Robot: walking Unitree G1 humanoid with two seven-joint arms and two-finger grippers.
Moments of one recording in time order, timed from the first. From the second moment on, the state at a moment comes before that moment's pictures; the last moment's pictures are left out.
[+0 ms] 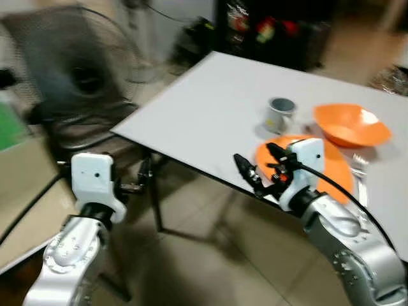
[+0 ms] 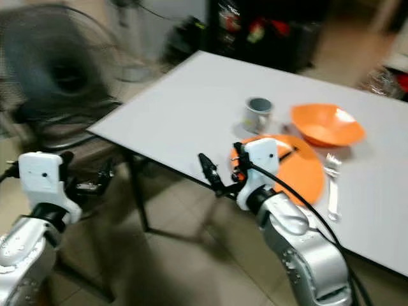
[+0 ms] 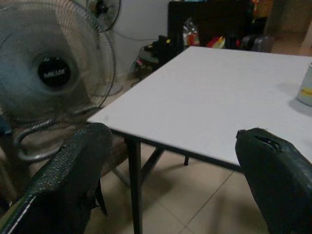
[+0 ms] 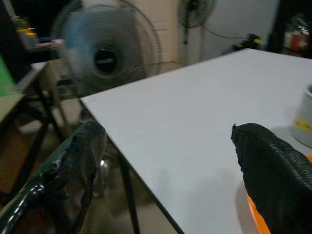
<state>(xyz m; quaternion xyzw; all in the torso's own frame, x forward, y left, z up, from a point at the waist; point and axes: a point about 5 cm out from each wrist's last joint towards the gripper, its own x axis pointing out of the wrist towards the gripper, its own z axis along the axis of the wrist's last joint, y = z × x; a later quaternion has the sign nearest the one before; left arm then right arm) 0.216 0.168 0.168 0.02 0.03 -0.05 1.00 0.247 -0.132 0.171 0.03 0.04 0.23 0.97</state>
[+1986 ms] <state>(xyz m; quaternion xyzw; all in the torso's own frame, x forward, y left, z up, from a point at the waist) 0.226 0.172 0.179 0.06 0.01 -0.05 1.00 0.265 -0.123 0.143 0.08 0.09 0.22 0.97</state>
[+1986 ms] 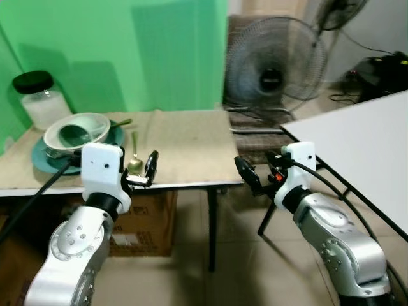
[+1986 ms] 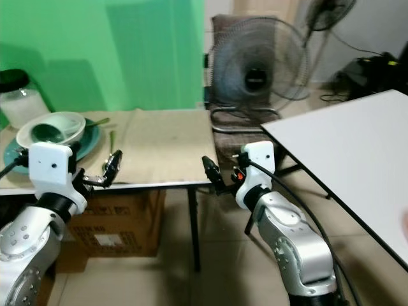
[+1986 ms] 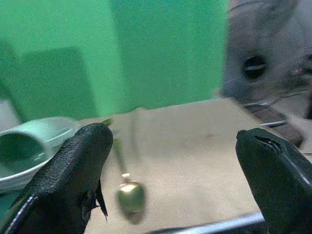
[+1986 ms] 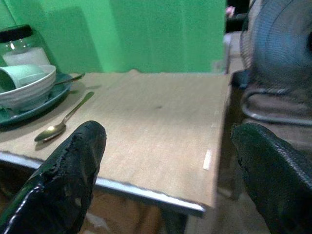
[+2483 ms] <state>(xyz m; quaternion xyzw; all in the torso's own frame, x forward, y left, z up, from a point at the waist) 0.225 0.176 0.175 0.07 0.02 -0.05 1.00 0.268 -0.108 0.147 0.06 0.09 0.26 0.96</state>
